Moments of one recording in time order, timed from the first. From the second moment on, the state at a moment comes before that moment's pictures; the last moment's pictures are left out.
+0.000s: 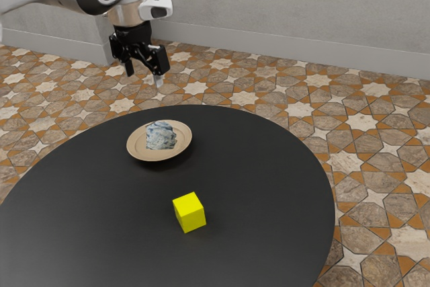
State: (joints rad) arm -0.16 0.08 0.10 -1.56 0.07 1.70 0.04
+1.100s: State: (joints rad) arm -0.25 0.41 0.10 -1.84 -0.20 2.17 -0.55
